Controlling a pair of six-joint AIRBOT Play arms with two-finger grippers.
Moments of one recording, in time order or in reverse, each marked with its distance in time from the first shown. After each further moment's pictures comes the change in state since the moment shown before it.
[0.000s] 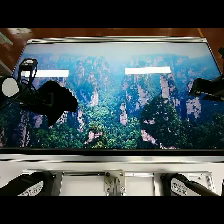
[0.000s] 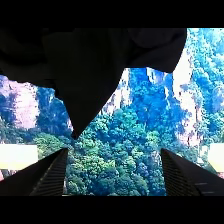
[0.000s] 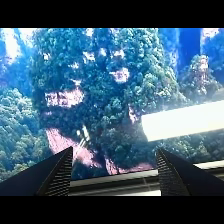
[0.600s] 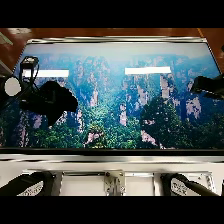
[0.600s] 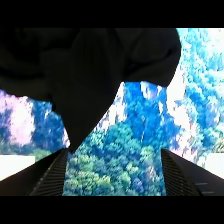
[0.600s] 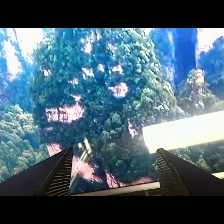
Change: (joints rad) left arm 0.000 -0.019 0.000 -0.005 0.069 -0.008; right arm -0.006 0.000 0.000 0.006 -0.053 0.011
